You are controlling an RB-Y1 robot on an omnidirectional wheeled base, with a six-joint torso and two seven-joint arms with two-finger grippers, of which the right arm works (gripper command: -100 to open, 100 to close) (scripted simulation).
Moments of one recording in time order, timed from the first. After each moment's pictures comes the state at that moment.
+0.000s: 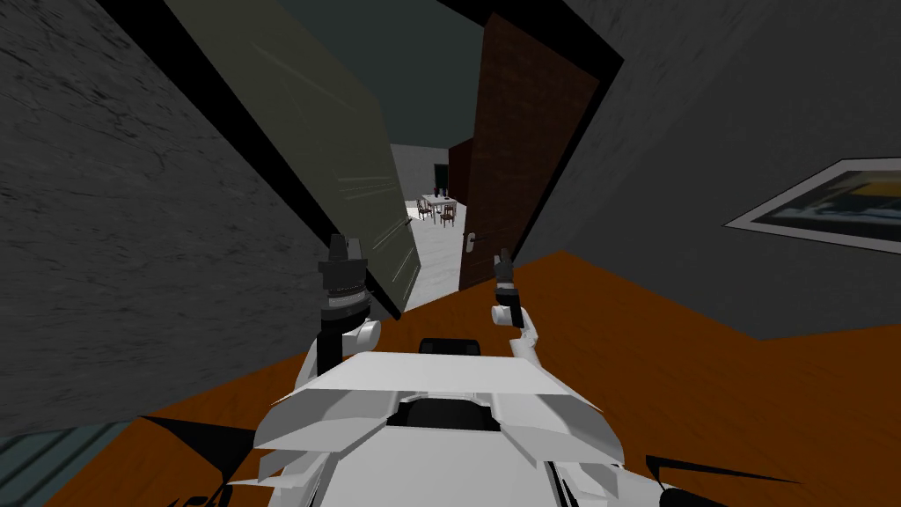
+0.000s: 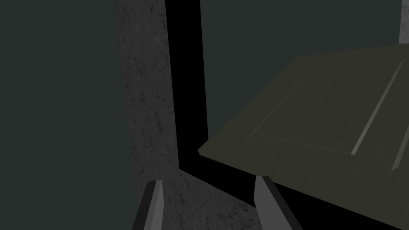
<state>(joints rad) 0.11 -0.07 0.01 -1.69 -0.02 -0.56 0.04</state>
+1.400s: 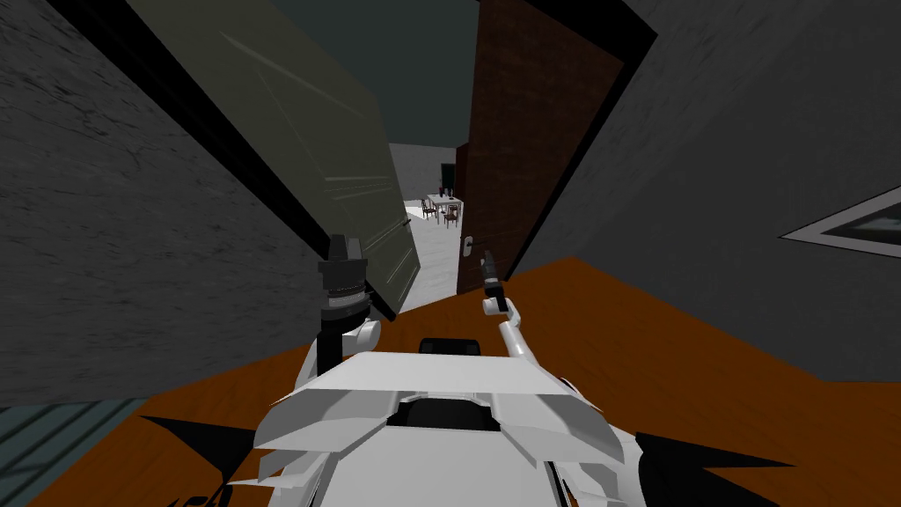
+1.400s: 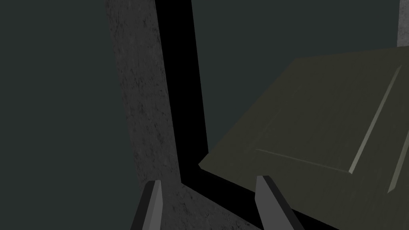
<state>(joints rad) -0.11 -0.08 0.04 -1.32 0.00 -0.52 -0.03</state>
